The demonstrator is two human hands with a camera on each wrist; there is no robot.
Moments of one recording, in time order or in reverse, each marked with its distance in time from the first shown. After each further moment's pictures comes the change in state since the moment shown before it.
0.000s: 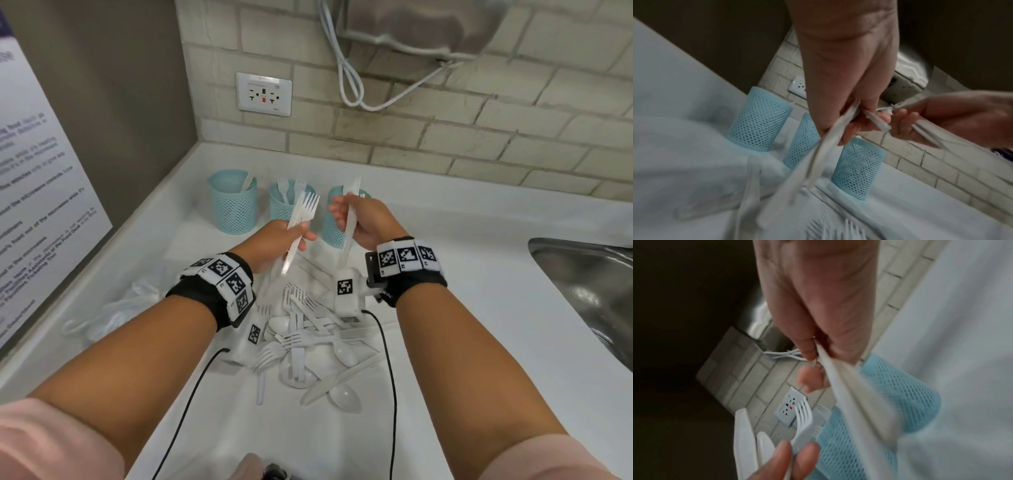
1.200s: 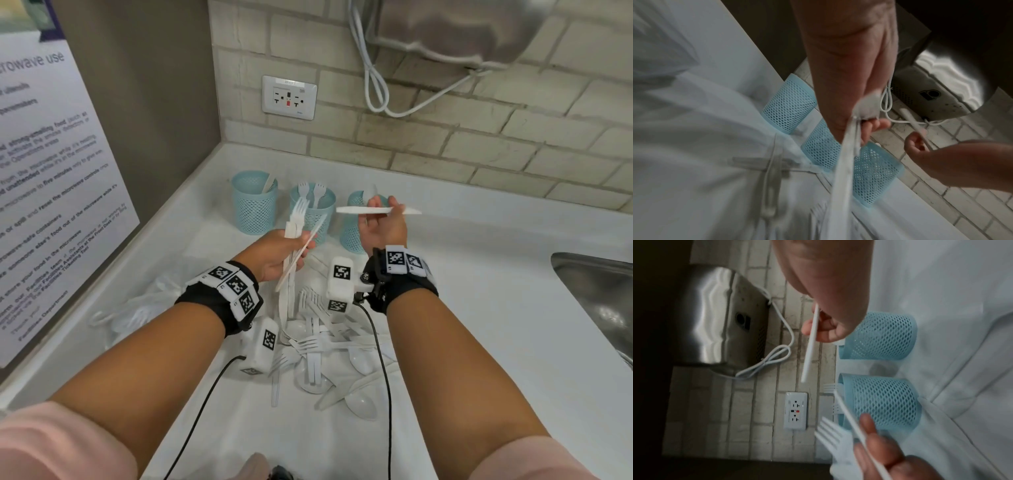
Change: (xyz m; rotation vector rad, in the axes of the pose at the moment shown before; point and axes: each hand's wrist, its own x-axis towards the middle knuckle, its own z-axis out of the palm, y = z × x) left_hand -0.006 -0.015 -0.016 -0.532 0.008 -0.201; right_hand 0.027 0.026 0.009 0.874 0.245 -0.081
